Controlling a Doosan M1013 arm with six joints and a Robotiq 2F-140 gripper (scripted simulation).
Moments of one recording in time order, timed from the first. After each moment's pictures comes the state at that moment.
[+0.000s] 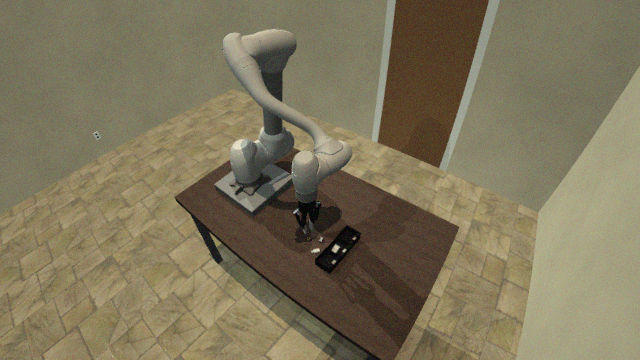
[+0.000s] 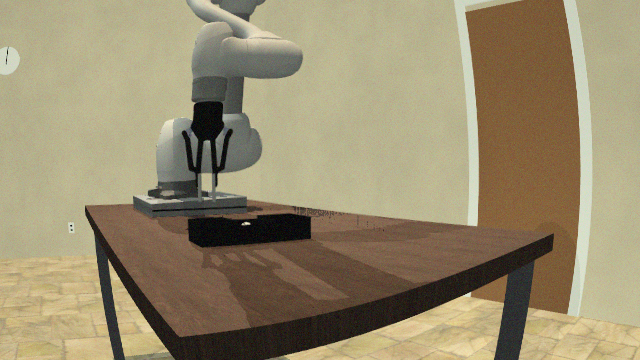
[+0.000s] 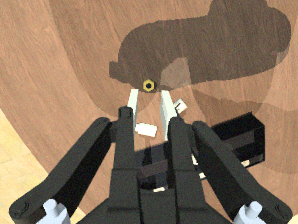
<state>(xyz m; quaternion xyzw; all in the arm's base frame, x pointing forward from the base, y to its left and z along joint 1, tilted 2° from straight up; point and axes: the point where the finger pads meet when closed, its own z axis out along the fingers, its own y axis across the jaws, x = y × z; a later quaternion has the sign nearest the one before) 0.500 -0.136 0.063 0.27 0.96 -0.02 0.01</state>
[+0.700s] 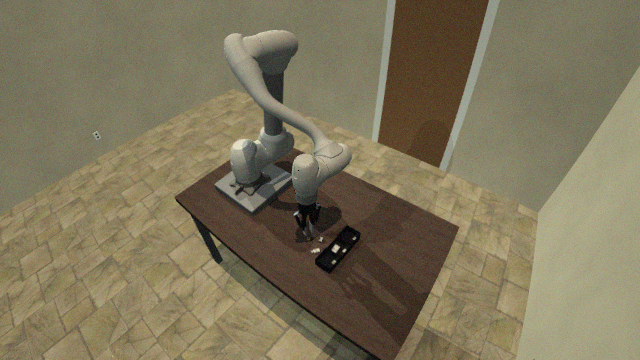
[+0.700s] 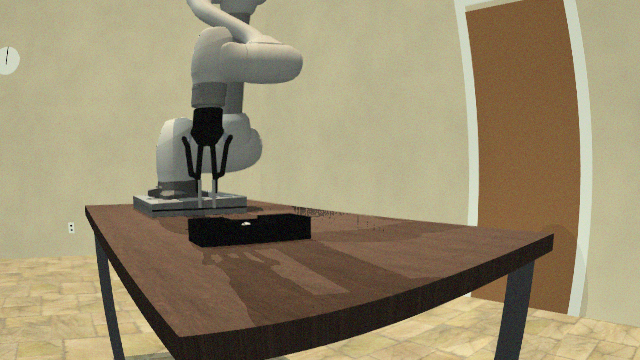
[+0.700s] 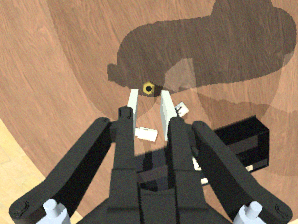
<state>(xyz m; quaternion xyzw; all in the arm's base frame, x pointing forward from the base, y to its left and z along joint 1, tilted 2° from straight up) 0.500 -0.137 0.049 0.27 0.96 -0.02 0.01</state>
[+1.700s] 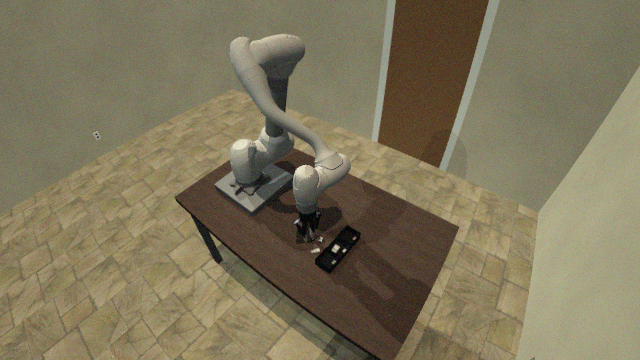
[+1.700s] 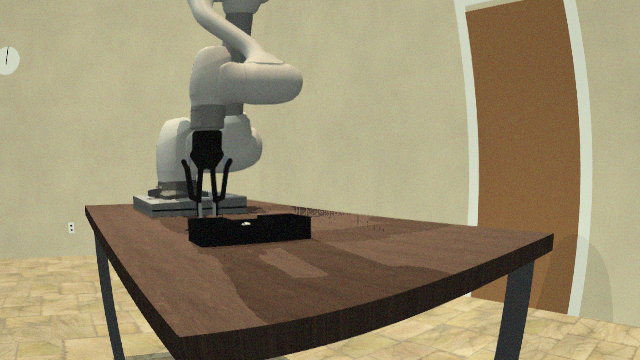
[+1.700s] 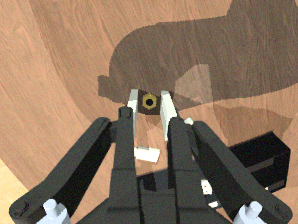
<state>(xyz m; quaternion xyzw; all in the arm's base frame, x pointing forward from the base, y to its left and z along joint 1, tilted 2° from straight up) 0.501 -0.139 -0.006 0.27 0.96 -0.02 0.01</state>
